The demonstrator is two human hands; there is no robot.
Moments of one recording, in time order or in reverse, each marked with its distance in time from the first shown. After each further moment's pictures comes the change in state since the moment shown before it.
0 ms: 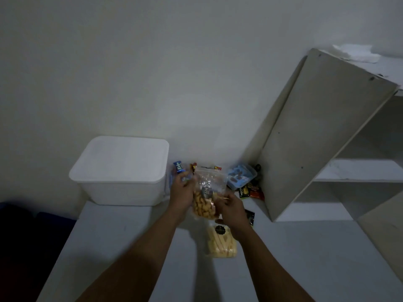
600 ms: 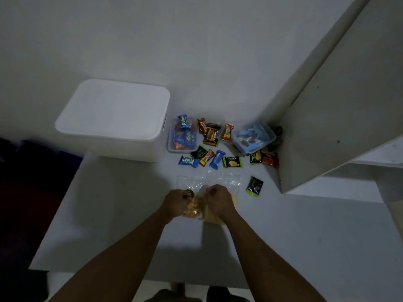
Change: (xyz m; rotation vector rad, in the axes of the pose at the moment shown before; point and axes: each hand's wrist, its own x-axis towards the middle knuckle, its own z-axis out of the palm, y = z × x) left_hand -0.007 -0.131 -0.027 0.673 -0.130 -0.352; right_hand 0.055 0.098 0.013 -0.482 -0.210 0.165
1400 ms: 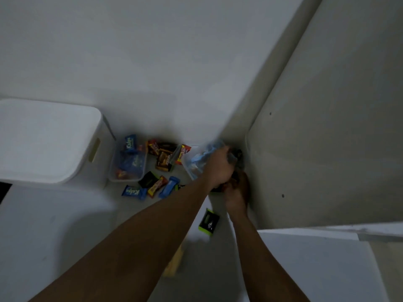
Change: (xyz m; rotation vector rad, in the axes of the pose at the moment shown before) left_hand 0.130 0.293 0.177 0.072 0.015 0.476; right_hand 0.151 0.051 -0.193 0.319 0.464 -0.180
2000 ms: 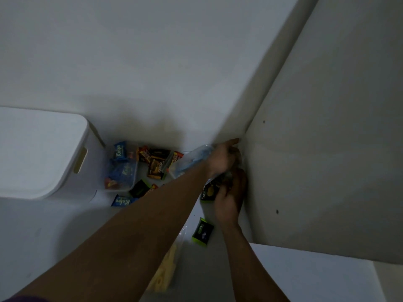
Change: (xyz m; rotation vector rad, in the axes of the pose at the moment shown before) left_hand 0.057 0.016 0.004 -0.334 -0.239 -0.101; right_hand 0.005 -0.008 0.009 -0.056 0.197 -0.245
